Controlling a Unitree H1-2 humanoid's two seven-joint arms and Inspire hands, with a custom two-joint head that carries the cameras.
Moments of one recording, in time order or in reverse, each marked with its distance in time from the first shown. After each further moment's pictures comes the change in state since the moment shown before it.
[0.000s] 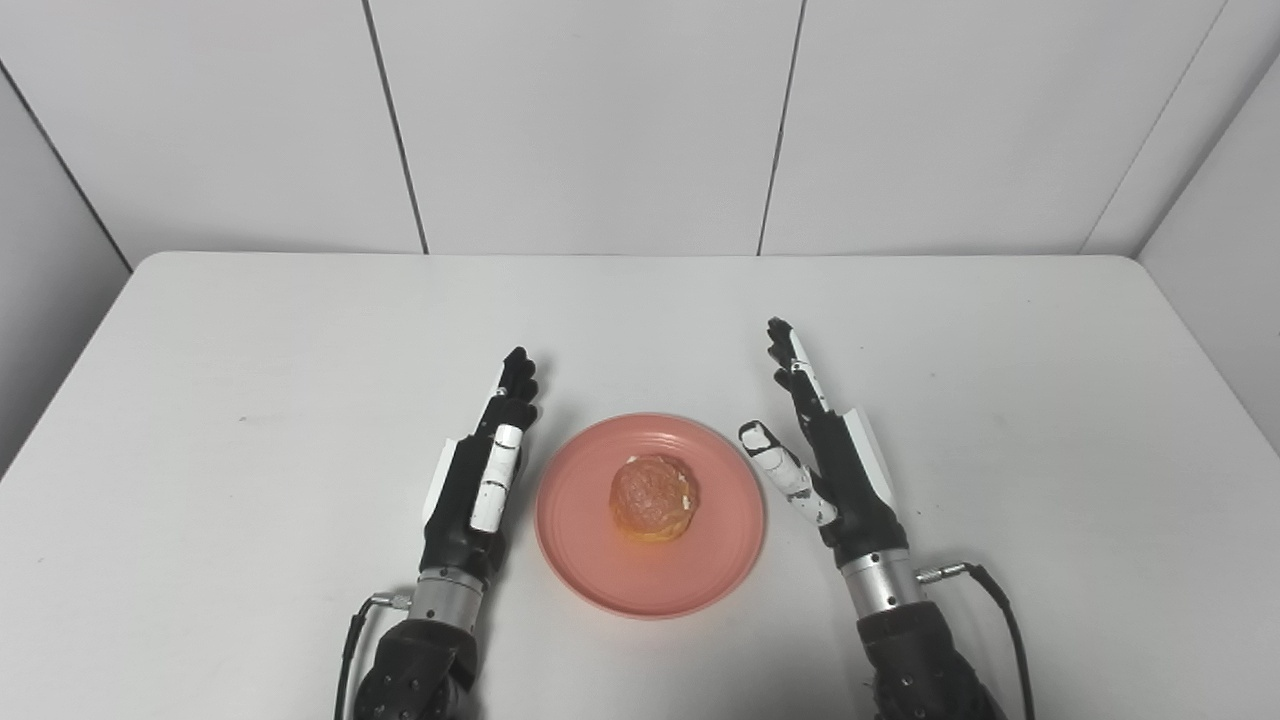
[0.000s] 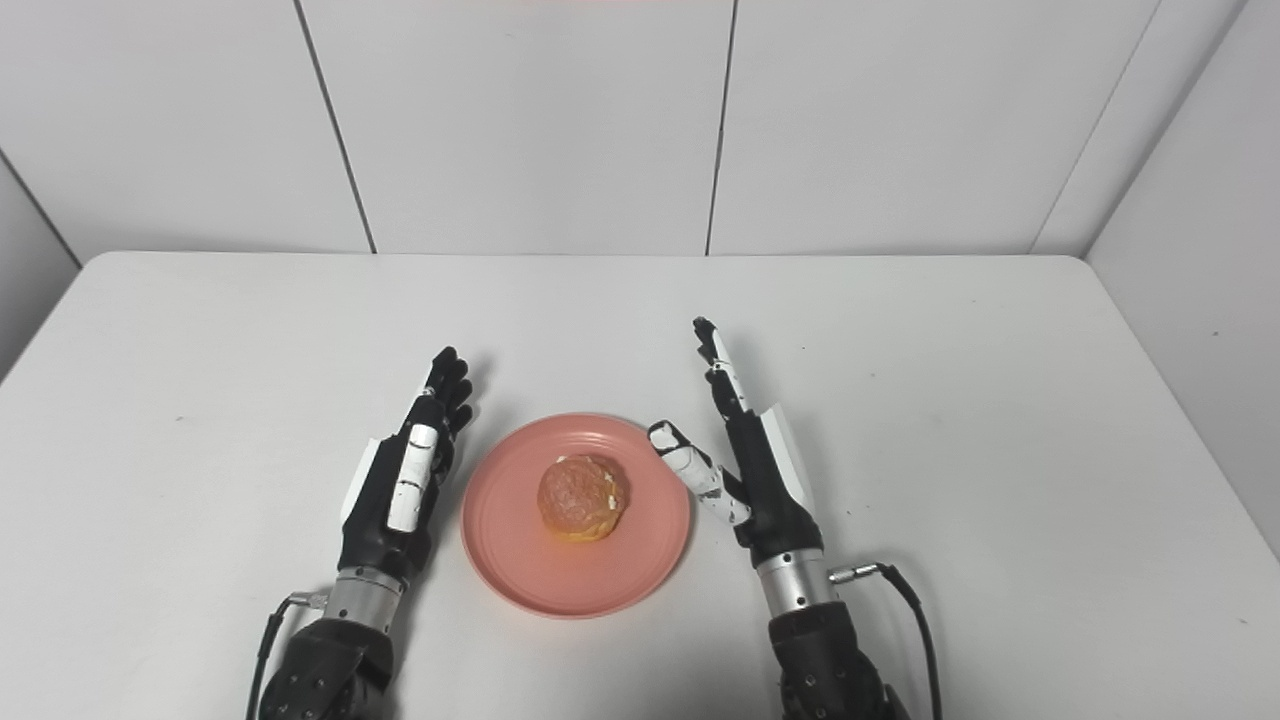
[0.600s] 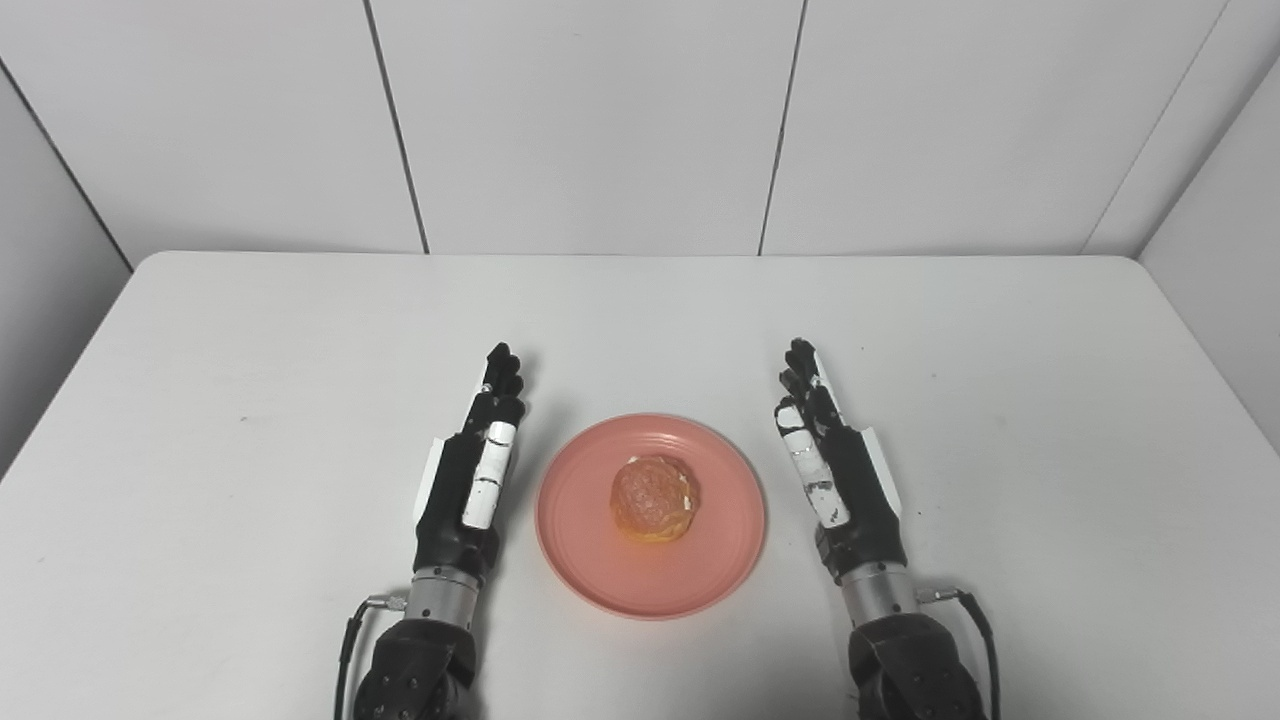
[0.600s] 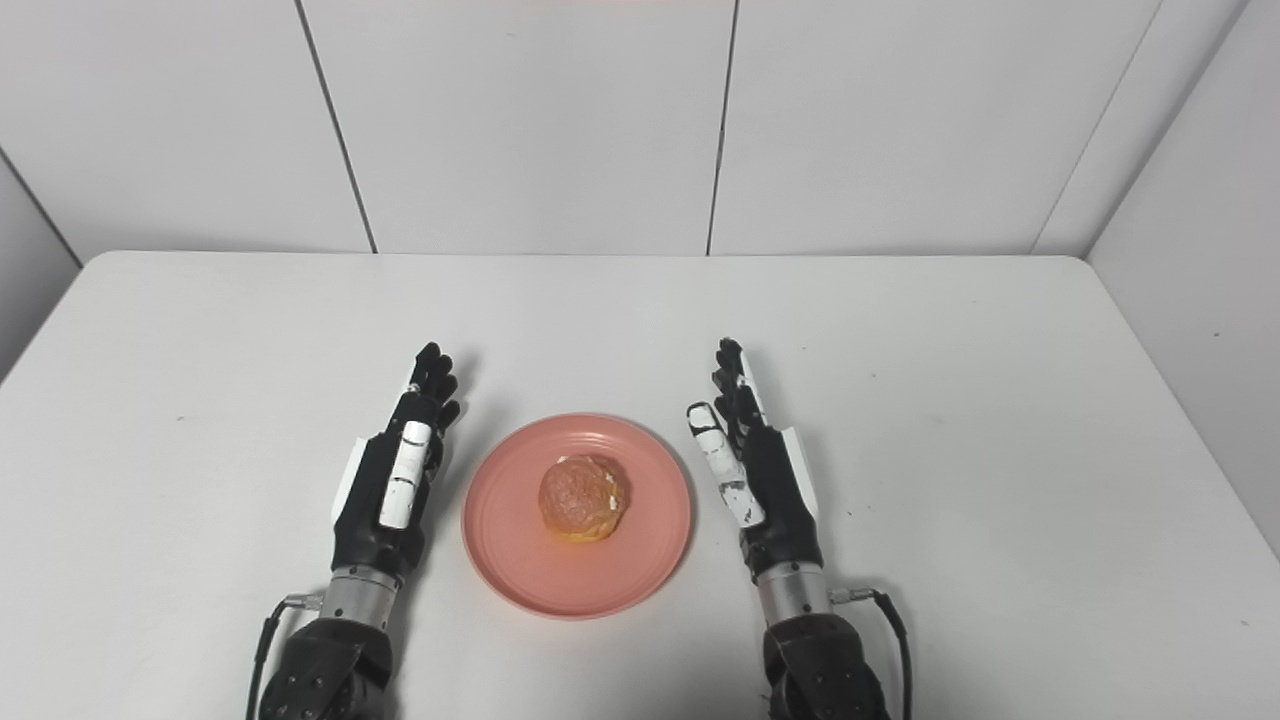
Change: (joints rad) left arm 0.000 -0.017 0.024 0.002 -0.006 -0.003 0.016; right arm 0.014 0.062 -0.064 0.006 0.288 0.102 0.043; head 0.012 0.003
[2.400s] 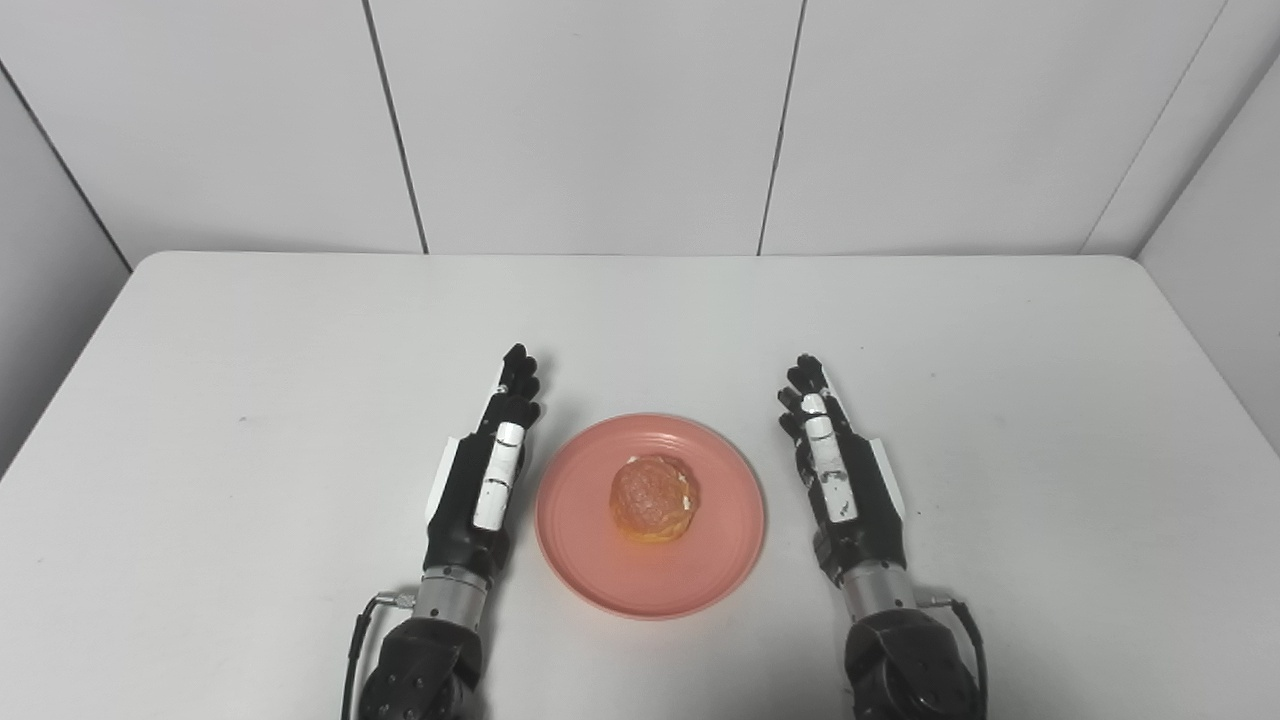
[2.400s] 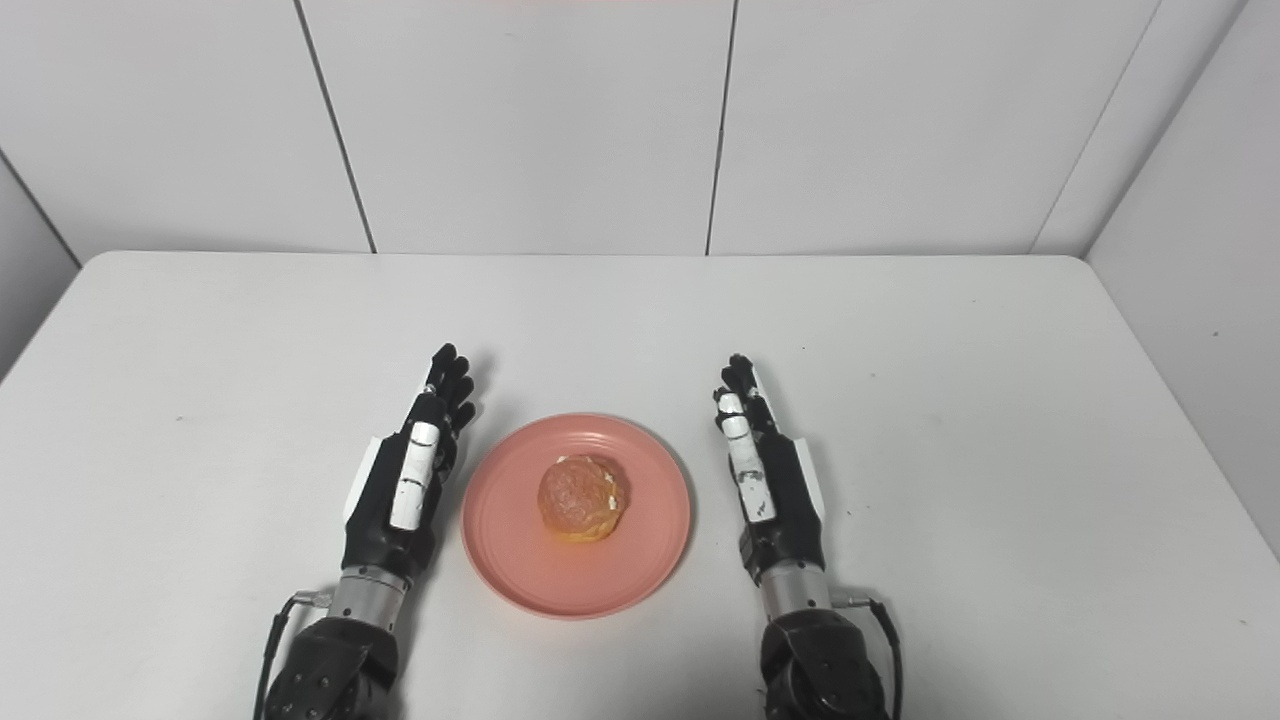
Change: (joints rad) left arm -0.002 0.006 -0.020 -0.002 0.001 0.007 -0.022; right arm -0.014 0.014 -0.031 0.034 0.093 0.054 0.002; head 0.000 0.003
